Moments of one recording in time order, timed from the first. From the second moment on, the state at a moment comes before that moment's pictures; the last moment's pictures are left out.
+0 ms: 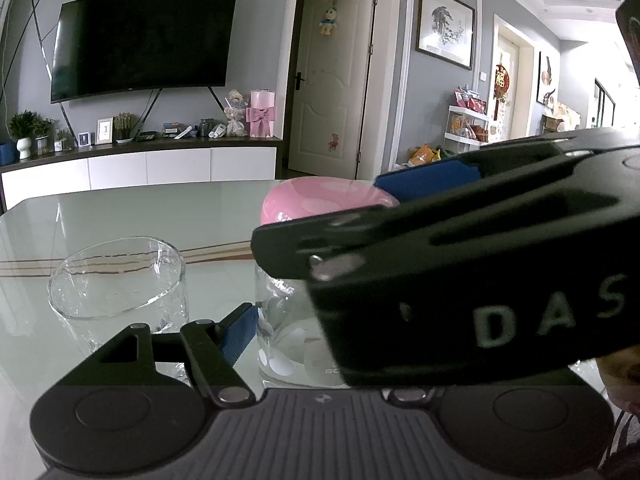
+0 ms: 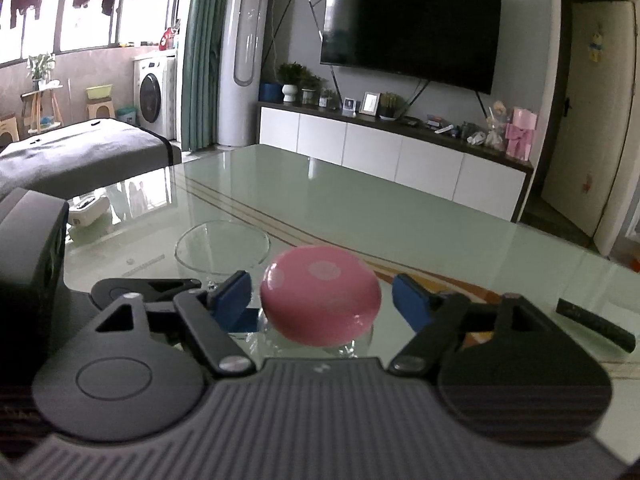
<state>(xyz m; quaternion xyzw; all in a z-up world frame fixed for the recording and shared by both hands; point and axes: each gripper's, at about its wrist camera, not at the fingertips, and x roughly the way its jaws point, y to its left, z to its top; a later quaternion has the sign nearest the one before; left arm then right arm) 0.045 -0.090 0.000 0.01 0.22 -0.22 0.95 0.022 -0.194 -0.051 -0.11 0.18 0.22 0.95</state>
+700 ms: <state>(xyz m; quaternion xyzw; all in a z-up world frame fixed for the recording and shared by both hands) 0.044 -0.090 -0.001 0.01 0.21 -0.22 0.95 0.031 -0.217 -0.048 -0.10 0.17 0.30 0.93</state>
